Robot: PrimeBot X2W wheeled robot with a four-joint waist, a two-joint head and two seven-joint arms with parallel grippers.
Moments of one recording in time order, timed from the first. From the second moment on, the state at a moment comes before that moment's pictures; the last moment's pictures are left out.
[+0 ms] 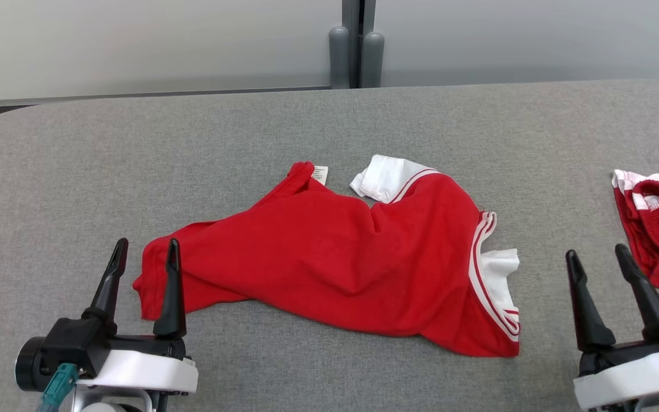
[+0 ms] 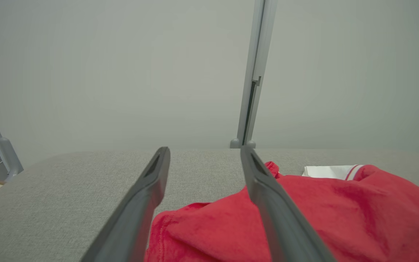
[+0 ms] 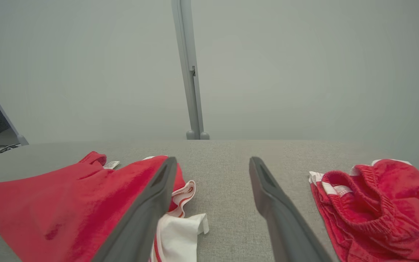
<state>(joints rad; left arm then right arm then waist) -0.03 0.20 -0.19 -0.01 -0.34 0.13 -0.24 0.07 -0.17 0.02 -0.15 0.26 0.13 0.00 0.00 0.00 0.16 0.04</state>
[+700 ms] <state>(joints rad) -0.09 0.18 -0.22 0.01 -0.34 0.12 -0.25 -0.08 -0.23 0.31 0.21 0.35 0.13 -0.09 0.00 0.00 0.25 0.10</state>
